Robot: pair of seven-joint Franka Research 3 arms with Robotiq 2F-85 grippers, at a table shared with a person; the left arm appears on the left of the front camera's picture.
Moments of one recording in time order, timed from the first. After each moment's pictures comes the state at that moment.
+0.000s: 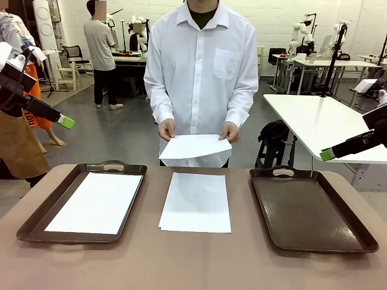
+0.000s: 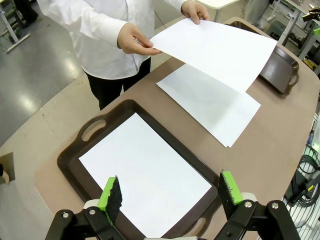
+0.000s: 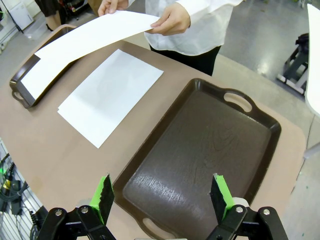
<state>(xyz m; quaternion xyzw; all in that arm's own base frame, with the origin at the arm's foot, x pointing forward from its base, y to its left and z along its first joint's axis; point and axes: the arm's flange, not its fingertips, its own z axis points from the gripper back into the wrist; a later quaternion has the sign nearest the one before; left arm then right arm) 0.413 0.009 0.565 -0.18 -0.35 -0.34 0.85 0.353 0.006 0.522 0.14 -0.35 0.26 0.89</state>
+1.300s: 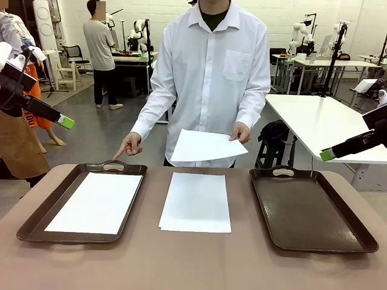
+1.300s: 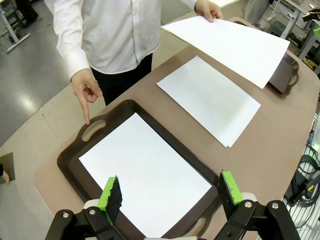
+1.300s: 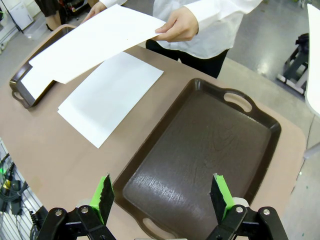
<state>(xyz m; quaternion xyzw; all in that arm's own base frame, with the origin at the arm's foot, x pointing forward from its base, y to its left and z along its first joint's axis) 0.413 0.009 0.565 -0.18 -0.35 -0.34 0.85 0.353 0.006 0.522 0.14 -0.35 0.26 0.89</state>
